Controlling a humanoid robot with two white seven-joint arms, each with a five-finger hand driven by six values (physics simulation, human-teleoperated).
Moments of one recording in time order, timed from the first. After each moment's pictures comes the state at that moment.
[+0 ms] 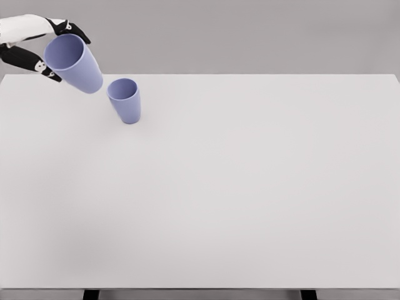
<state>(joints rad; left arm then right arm) -1.09 0.92 -0.88 -1.12 0.20 -0.61 -0.61 -0.01 0.00 -0.04 0.15 0.07 -0.14 0.56</state>
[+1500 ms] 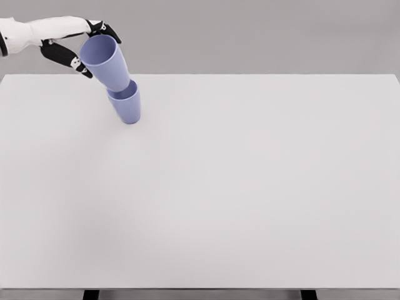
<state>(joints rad) -1.19 0.73 -1.00 -0.91 0.17 -0.61 -0.61 -0.01 0.00 -0.04 0.15 0.07 -0.14 0.56</state>
